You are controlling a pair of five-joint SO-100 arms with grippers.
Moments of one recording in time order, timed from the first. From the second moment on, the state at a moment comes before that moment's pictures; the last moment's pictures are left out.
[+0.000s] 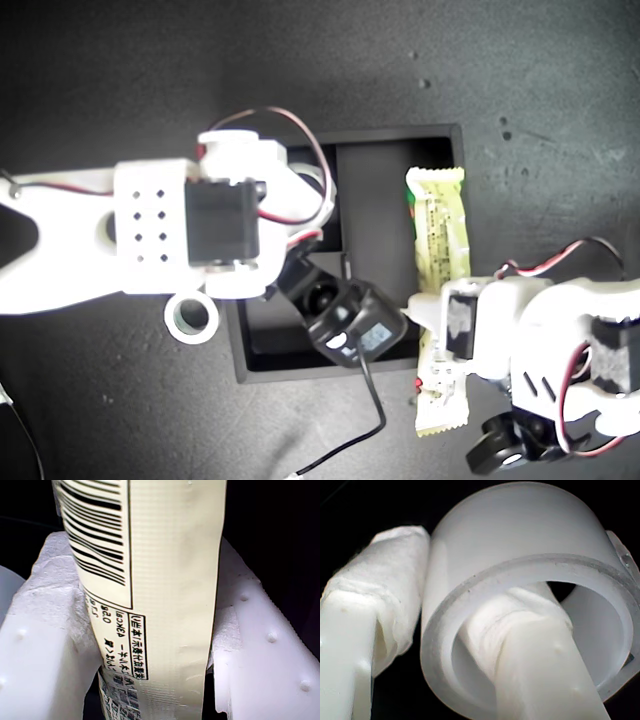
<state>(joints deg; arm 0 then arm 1) -0.7 47.7 30.1 96.3 -52.6 -10.3 52.6 32.7 83.3 13.9</state>
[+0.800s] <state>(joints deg) -0.3 63.6 42.1 104.2 -59.6 -9.7 52.6 23.9 100.3 13.9</state>
